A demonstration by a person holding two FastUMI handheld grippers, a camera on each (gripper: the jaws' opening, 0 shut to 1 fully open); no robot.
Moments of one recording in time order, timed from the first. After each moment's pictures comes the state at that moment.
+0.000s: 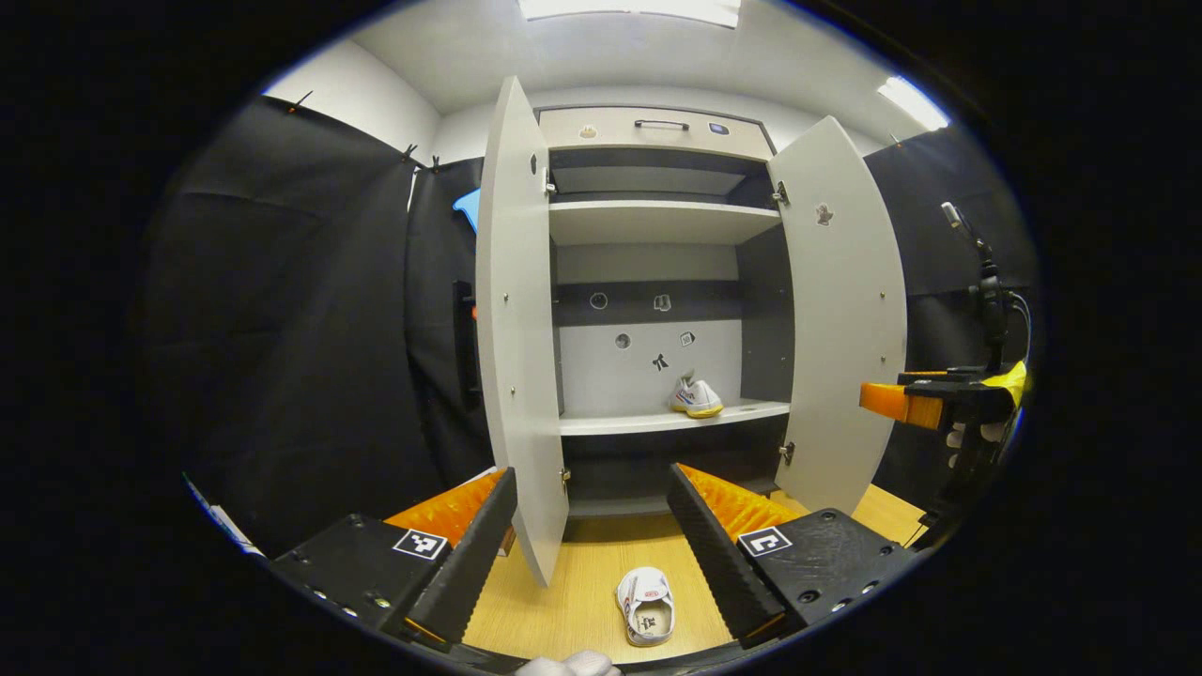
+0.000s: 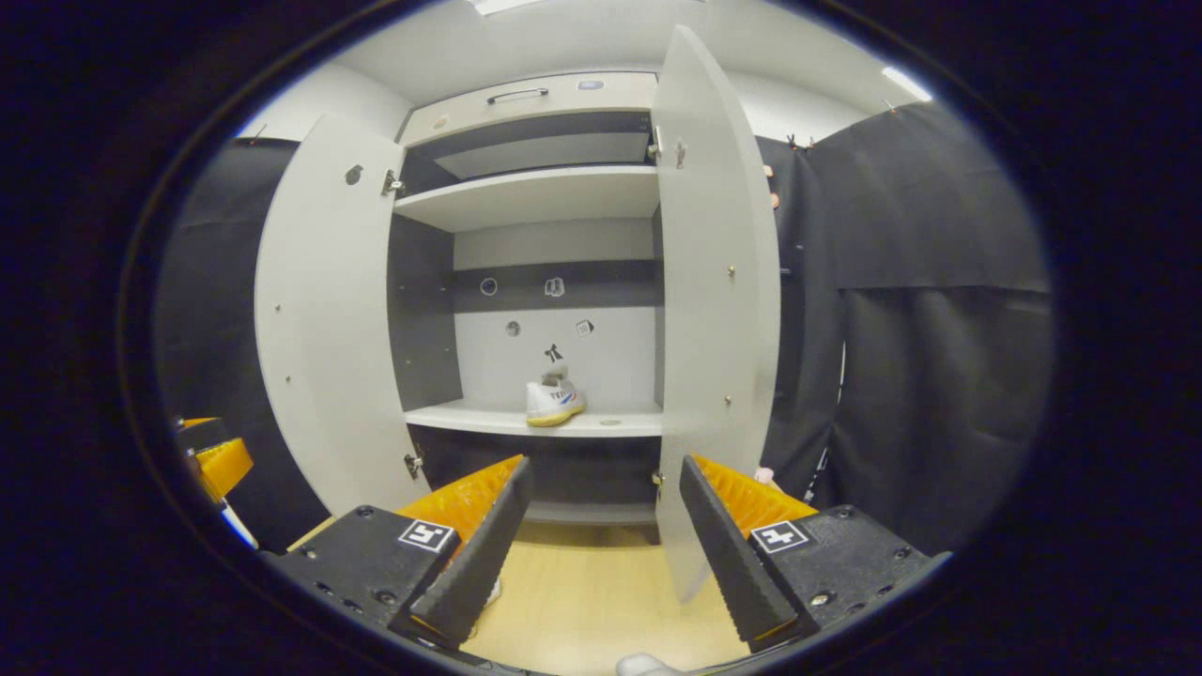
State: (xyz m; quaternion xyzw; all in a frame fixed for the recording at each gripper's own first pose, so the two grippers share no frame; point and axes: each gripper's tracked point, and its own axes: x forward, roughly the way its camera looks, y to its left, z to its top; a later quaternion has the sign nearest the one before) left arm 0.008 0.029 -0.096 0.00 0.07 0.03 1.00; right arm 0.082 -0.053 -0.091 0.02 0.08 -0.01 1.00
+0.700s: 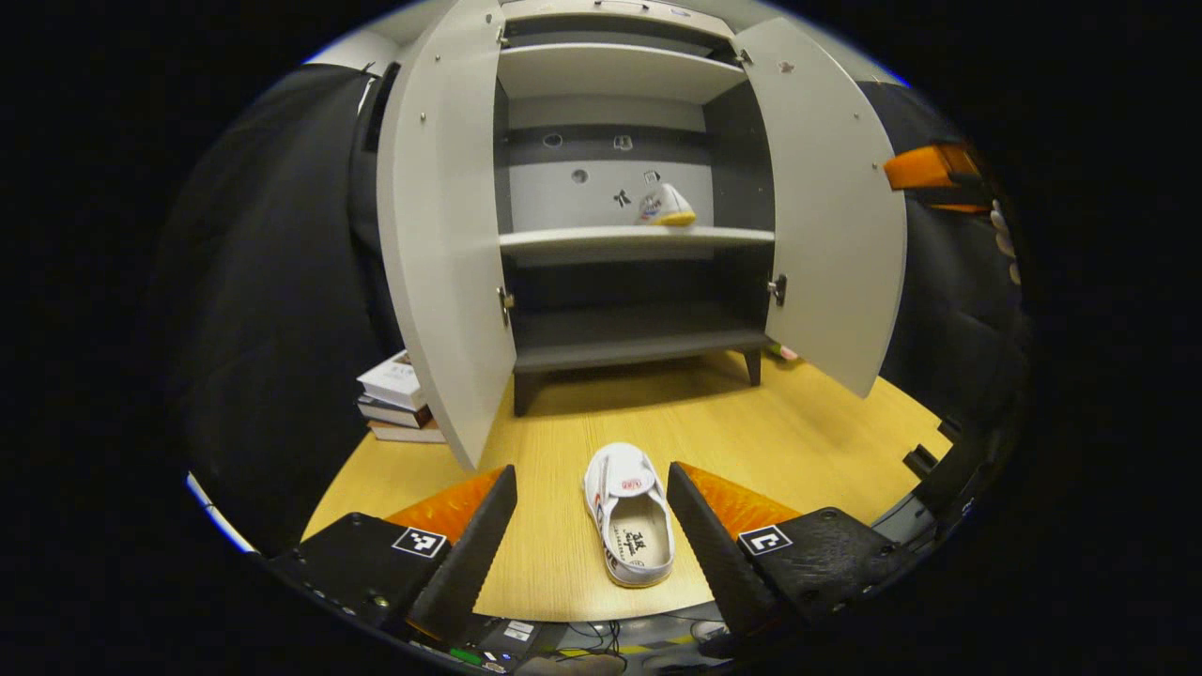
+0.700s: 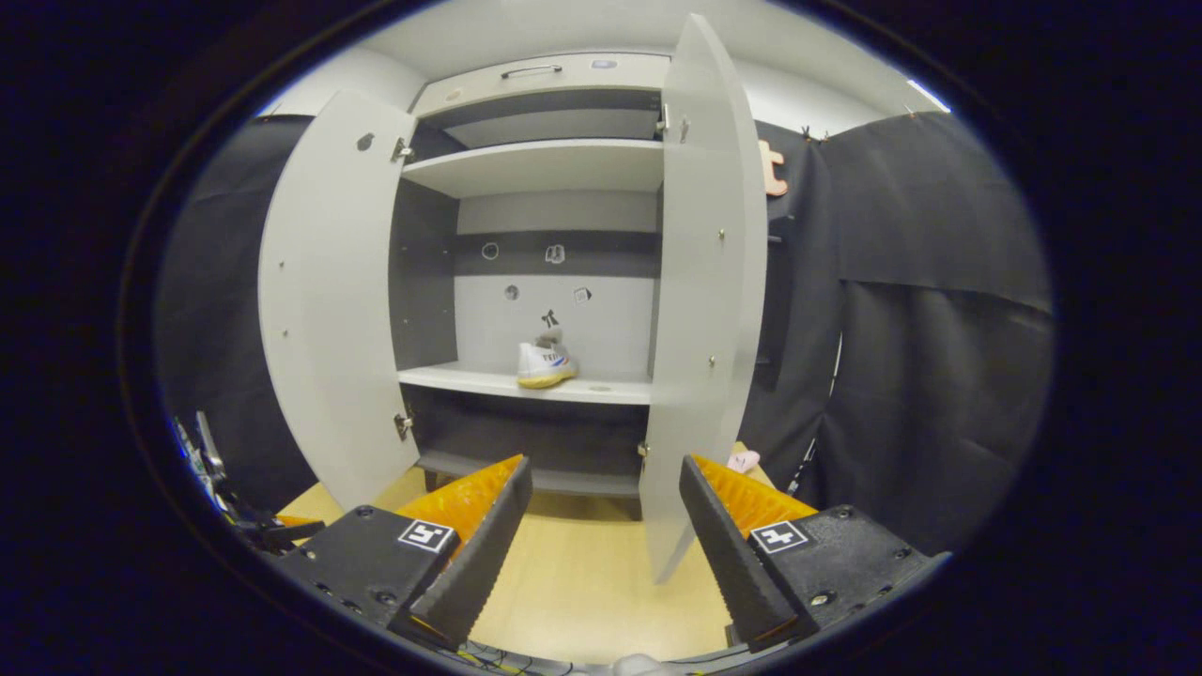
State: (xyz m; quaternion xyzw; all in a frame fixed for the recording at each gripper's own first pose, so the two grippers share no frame) left arm 0.005 -0.010 -0.356 0.00 0.26 -0.03 0.96; right arm 0.070 -0.061 -0.126 -0.03 0.14 -0.01 0.99
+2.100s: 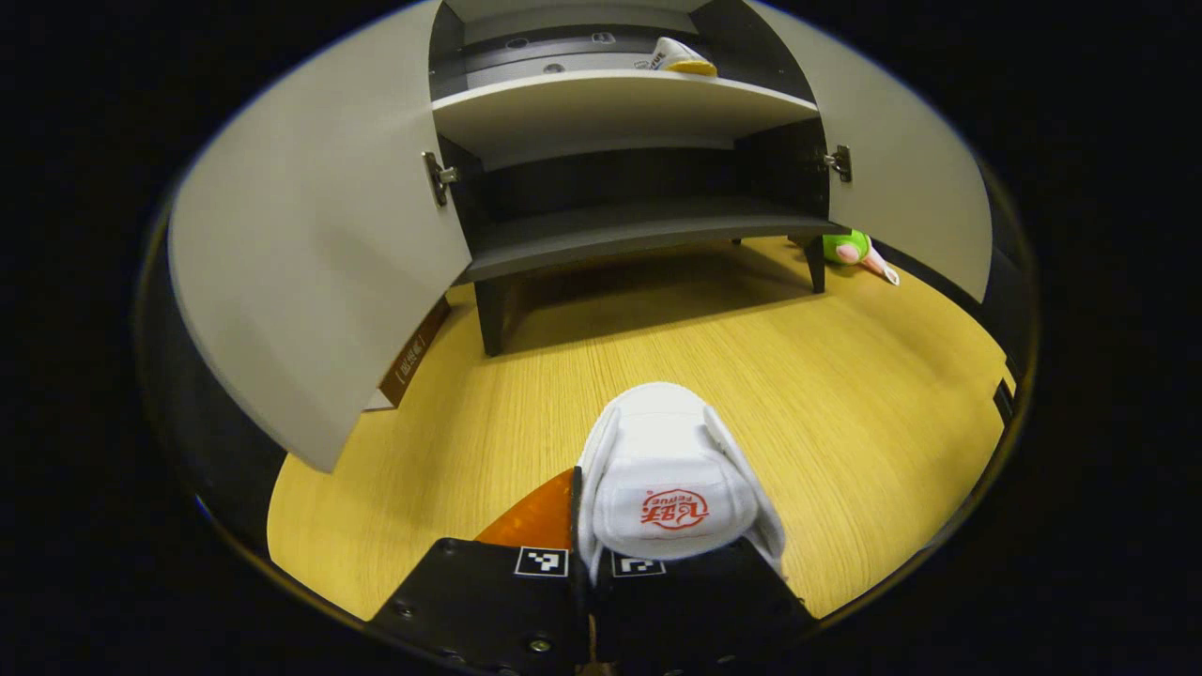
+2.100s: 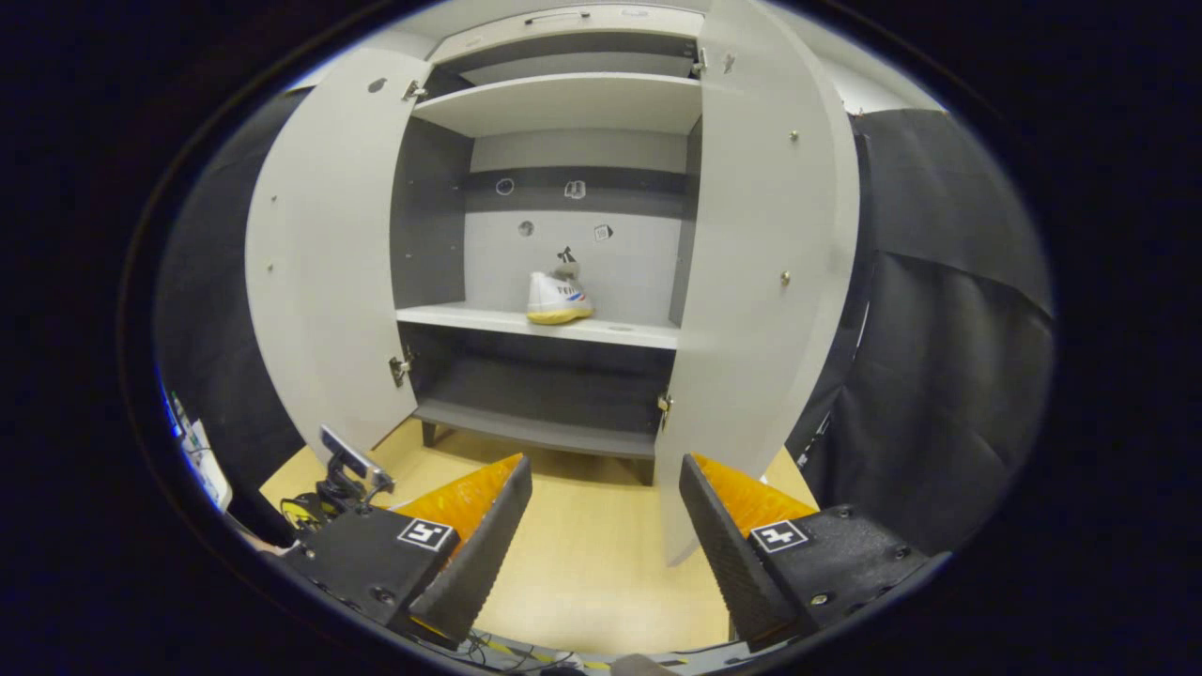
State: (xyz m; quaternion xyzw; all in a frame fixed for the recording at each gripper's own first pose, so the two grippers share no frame) left arm 0.088 0.001 -0.456 0.04 0.34 -0.03 0.94; right arm 0.098 -0.051 -0.173 -0.03 0.20 0.01 0.98
